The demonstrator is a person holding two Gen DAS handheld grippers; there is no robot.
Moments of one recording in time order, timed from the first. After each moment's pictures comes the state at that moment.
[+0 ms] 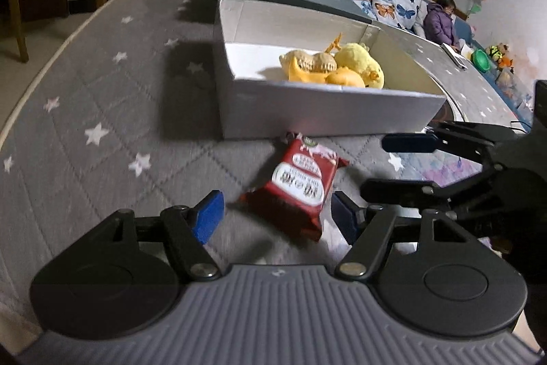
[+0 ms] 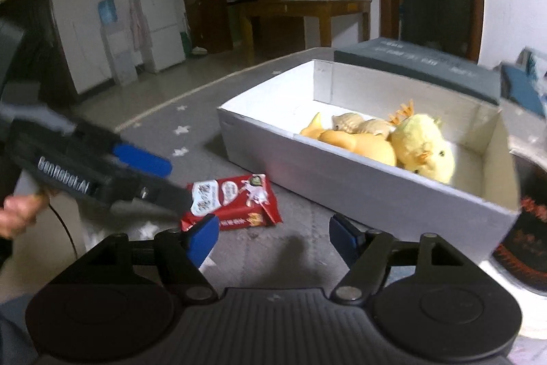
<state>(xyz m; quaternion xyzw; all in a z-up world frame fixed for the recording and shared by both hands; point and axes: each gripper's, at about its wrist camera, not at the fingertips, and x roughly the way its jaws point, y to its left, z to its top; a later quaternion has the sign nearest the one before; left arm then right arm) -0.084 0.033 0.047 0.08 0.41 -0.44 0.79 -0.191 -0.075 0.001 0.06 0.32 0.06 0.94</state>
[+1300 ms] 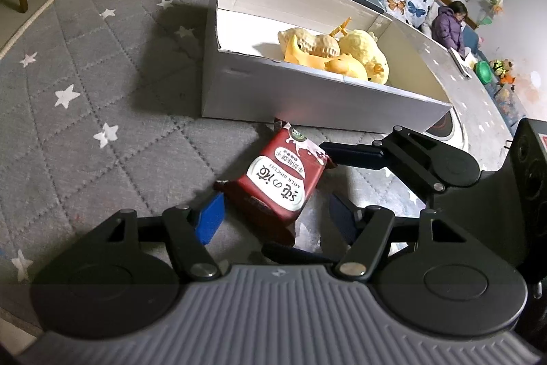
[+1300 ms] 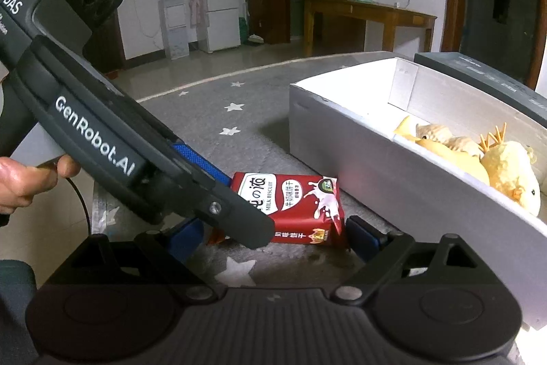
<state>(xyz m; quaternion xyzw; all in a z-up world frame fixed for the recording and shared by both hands) -0.078 0.006 0.034 0.04 0.47 -0.42 0.77 -0.172 -0.034 -0.030 -0.03 0.31 0.14 0.94</state>
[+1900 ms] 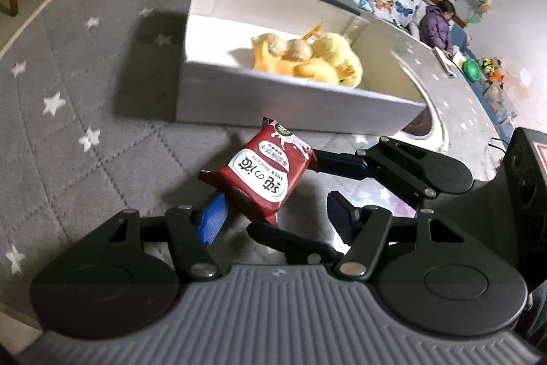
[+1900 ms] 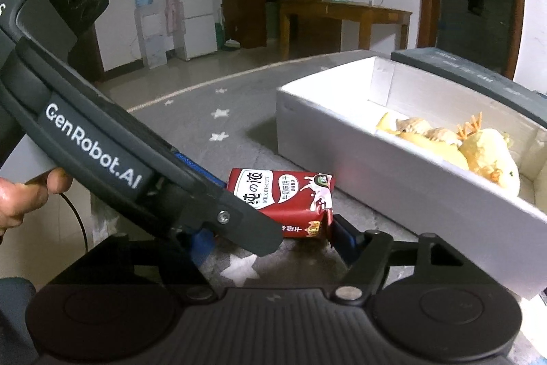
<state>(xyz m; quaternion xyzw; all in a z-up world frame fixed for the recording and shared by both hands) -0.093 0.004 0.059 0.03 0.47 -0.45 0.76 -0.191 -0.032 -0.019 -0.01 0.31 0.10 0.95</state>
